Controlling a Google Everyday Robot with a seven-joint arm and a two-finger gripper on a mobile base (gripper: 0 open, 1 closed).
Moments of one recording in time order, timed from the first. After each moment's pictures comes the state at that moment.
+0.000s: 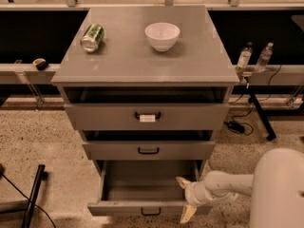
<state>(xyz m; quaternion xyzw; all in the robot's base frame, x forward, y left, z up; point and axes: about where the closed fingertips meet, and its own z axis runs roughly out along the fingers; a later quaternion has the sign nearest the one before) 0.494 -0.135 0.250 -0.70 0.65 0.12 0.25</state>
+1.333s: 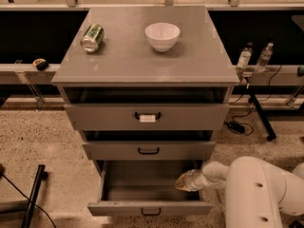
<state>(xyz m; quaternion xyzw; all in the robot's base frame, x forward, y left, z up) 0.593 -0.153 0.184 -0.66 0.69 0.13 0.27</state>
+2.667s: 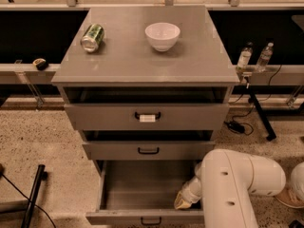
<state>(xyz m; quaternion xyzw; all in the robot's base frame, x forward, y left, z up) 0.496 -0.142 0.147 -0.71 0.65 0.25 0.12</state>
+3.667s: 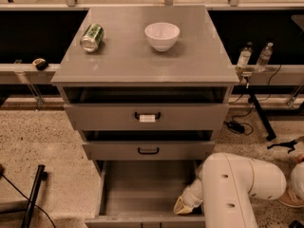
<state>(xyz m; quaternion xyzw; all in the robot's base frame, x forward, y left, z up) 0.461 -0.137 0.154 -0.70 0.63 0.33 0.09</state>
